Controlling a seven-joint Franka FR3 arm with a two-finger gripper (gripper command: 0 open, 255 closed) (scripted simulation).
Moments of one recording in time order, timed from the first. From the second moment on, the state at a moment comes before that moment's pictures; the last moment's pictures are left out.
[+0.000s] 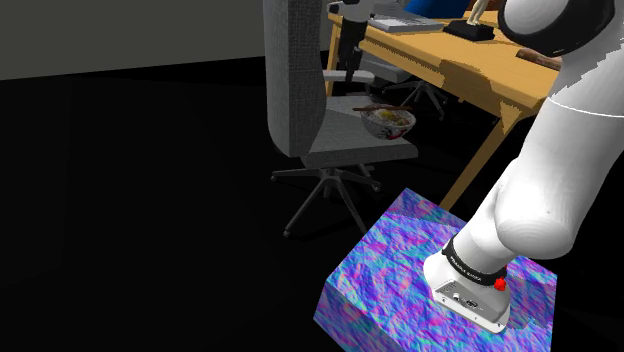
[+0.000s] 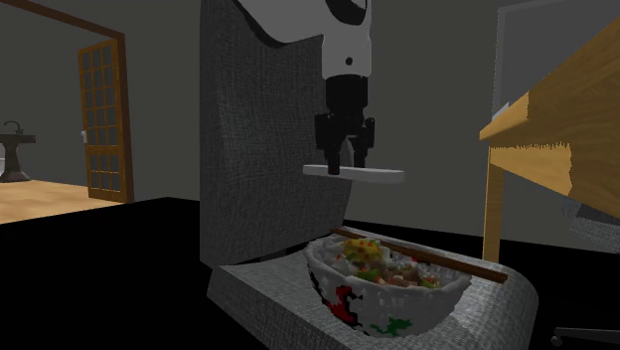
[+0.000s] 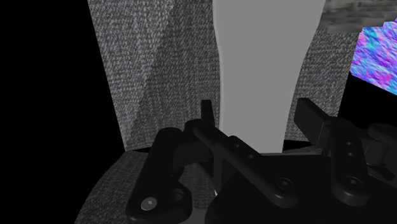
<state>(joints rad) 0.10 0.20 -0.46 -1.68 0.08 1.87 -1.33</state>
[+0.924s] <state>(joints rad) 0.05 -0.23 -0.51 -2.10 -0.13 1.92 -1.37</state>
